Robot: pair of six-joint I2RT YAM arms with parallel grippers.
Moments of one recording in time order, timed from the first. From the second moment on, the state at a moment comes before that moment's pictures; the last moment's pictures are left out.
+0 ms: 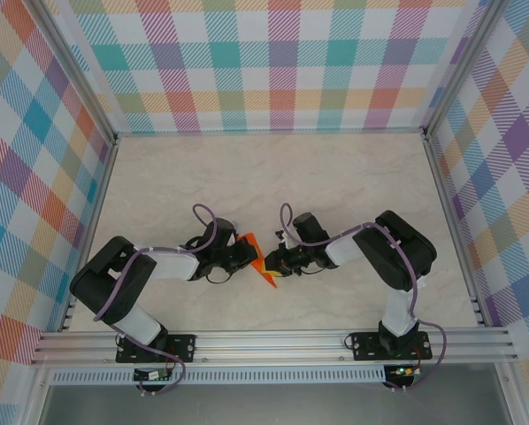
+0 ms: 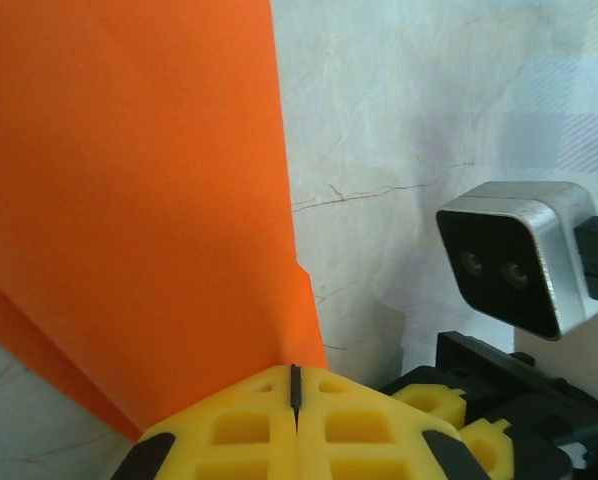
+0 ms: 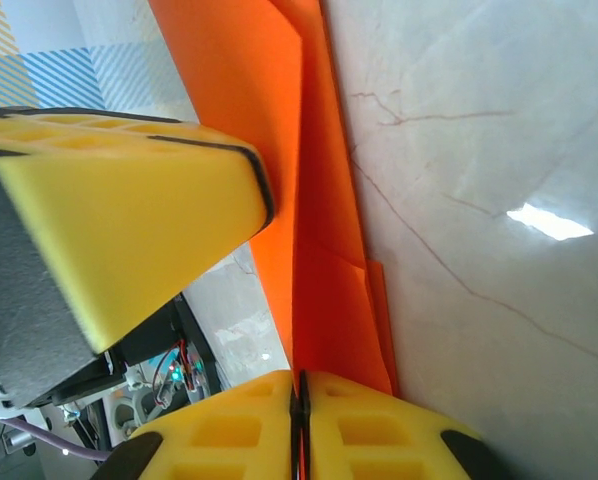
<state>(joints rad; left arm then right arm) -0.62 1.58 0.53 0.26 0.35 -1.07 0.67 1.87 0.70 0.33 -0.86 0.95</state>
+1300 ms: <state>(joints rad) -0.61 1.60 0.53 0.26 0.35 -1.05 0.74 1.78 0.79 -0.08 -0.73 0.77</state>
